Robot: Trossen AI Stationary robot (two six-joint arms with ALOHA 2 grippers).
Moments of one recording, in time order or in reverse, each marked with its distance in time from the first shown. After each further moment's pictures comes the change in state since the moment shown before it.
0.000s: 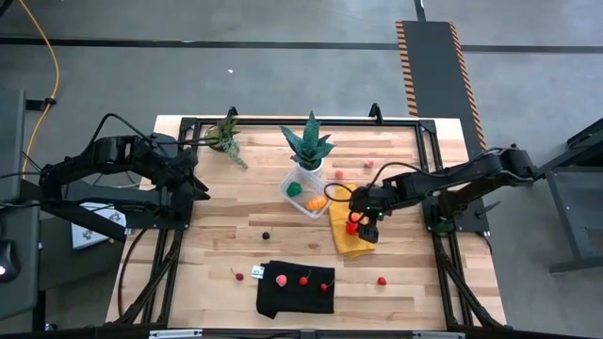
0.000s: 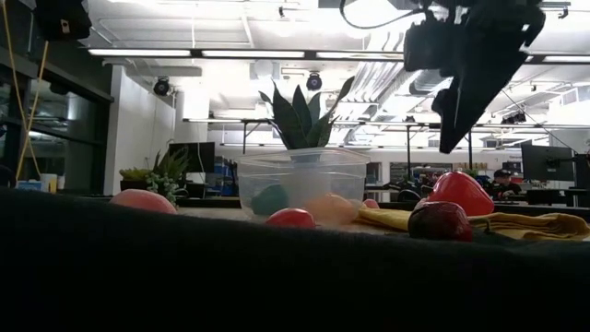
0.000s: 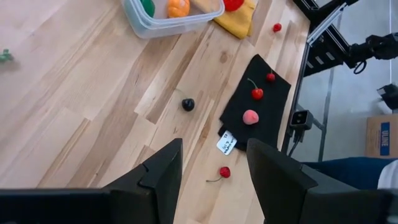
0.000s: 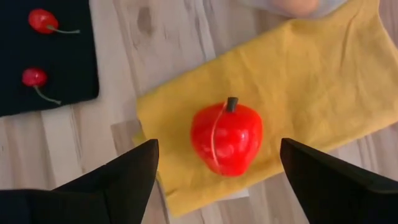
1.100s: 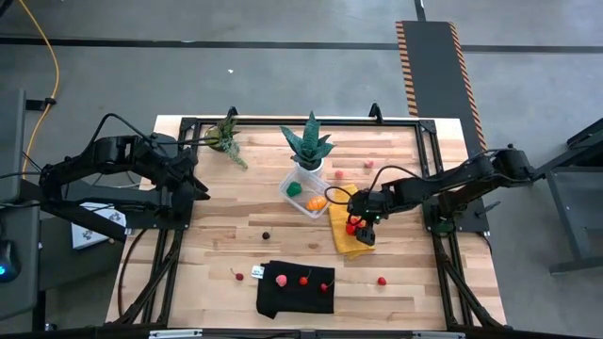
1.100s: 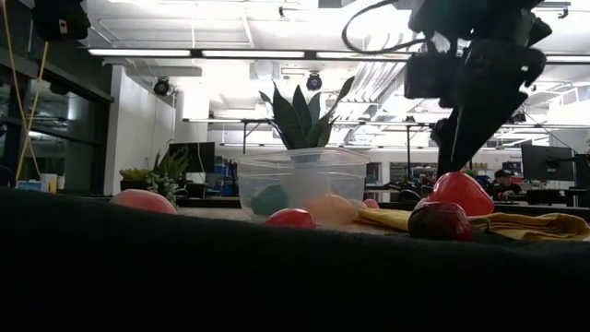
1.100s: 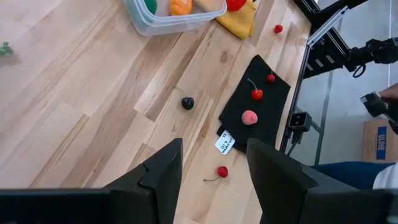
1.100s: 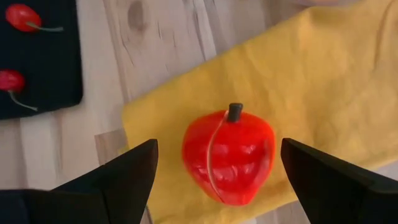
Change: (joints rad) left arm 0.000 0.000 0.000 -0.004 0.000 -0.027; right arm -0.008 0.035 -0.150 0.241 -0.018 0.000
